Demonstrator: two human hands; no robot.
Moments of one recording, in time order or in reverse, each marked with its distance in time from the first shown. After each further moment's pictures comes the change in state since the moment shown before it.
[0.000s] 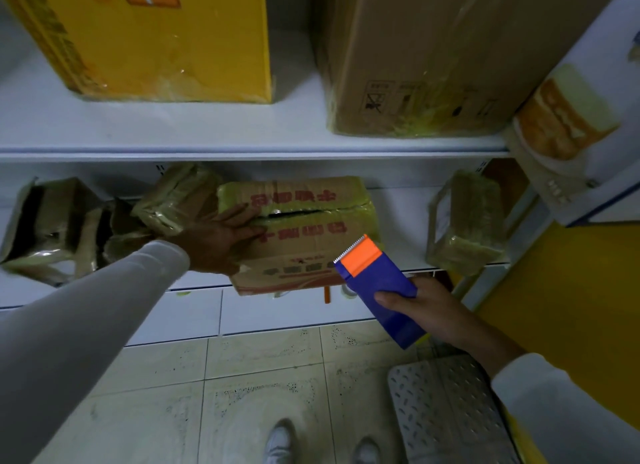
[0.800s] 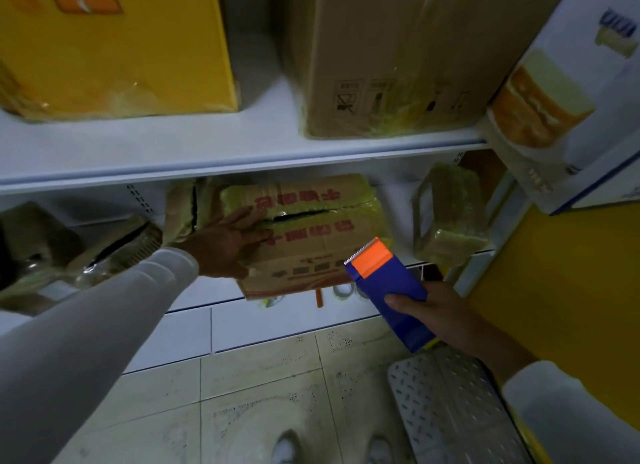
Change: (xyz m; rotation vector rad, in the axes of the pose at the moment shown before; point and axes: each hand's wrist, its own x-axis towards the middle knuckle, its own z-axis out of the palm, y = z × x) left_hand 0.041 0.019 -0.019 0.044 0.001 0.062; right_hand -0.001 0.036 -0.009 0.089 0.156 0.042
